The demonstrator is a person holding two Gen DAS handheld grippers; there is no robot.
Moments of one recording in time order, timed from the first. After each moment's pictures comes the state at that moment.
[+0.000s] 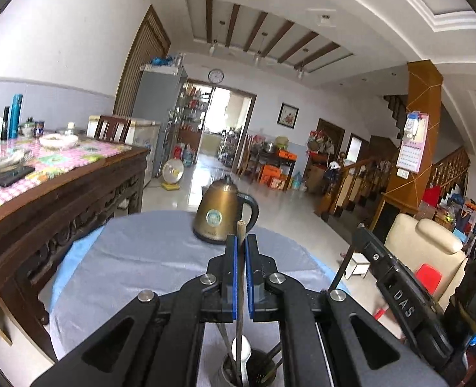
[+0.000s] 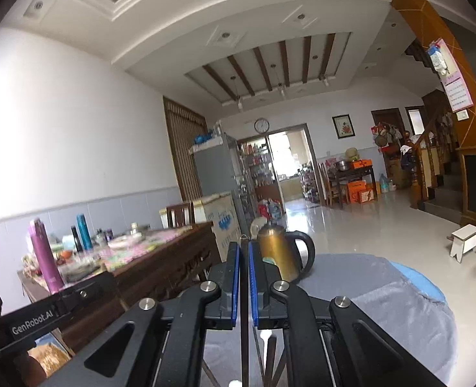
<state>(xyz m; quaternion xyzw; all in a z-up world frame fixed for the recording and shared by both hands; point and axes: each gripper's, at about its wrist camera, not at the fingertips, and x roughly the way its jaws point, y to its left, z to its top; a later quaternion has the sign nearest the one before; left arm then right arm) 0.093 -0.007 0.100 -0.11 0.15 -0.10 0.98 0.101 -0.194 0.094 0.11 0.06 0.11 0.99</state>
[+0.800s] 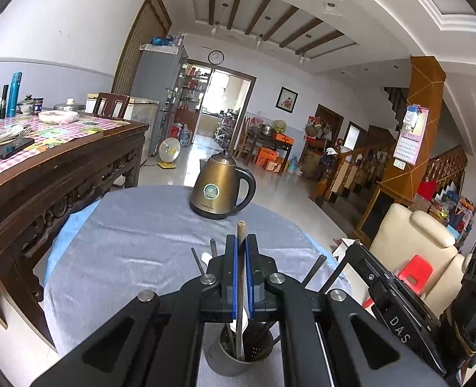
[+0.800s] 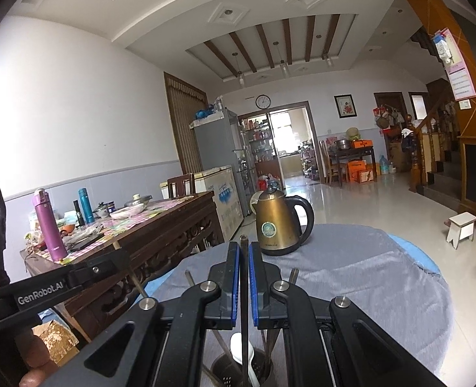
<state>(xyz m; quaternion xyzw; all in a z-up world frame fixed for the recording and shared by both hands) 0.073 -0.003 0.080 -0.12 0.19 -0.12 0.97 0.071 -0.195 0.061 0.10 0.11 0.12 0.98</state>
